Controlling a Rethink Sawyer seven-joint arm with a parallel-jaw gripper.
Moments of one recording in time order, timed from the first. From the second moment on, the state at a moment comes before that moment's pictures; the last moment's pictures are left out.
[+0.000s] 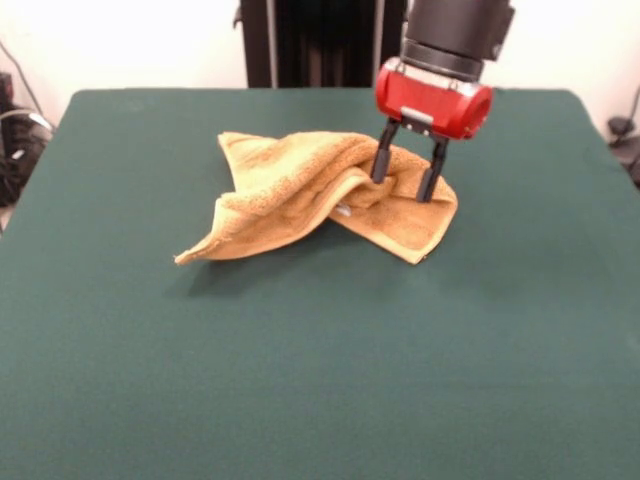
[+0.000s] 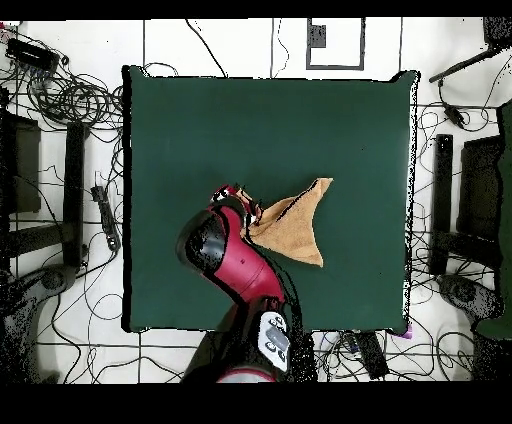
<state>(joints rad) 0.14 -0.56 -0.16 1.96 0.72 -0.20 1.80</state>
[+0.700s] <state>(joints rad) 0.17 -0.57 -0.16 1.96 0.73 -0.20 1.80</state>
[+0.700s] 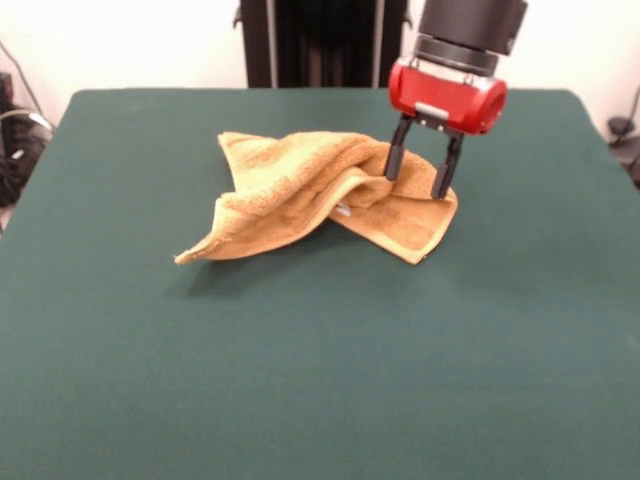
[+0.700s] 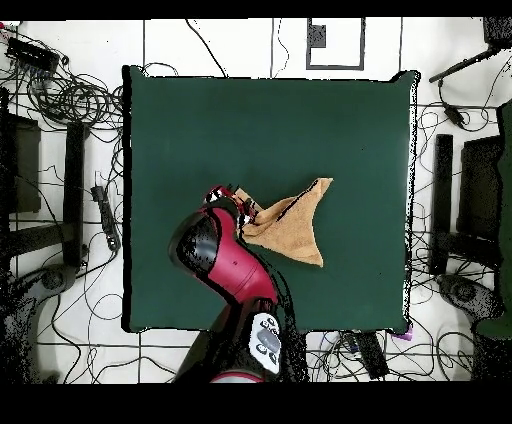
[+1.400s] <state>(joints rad) 0.30 -0.51 -0.24 1.96 0.88 -0.12 1.80</state>
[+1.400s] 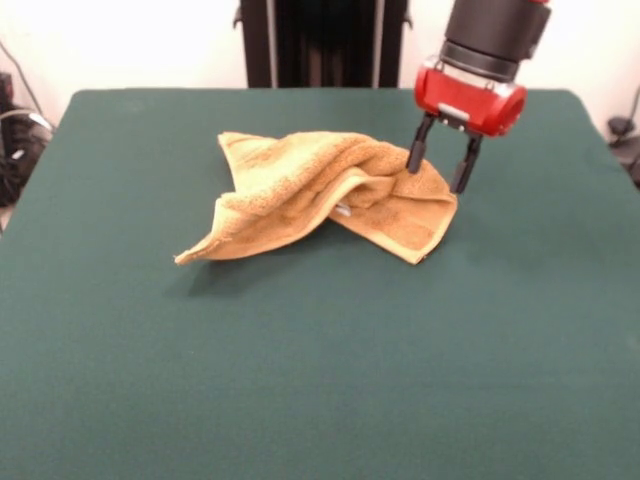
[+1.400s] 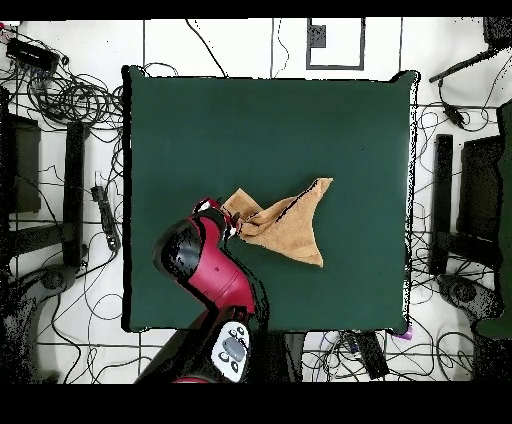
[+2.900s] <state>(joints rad) 0.26 -0.44 -0.32 1.96 0.88 -0.11 1.80</state>
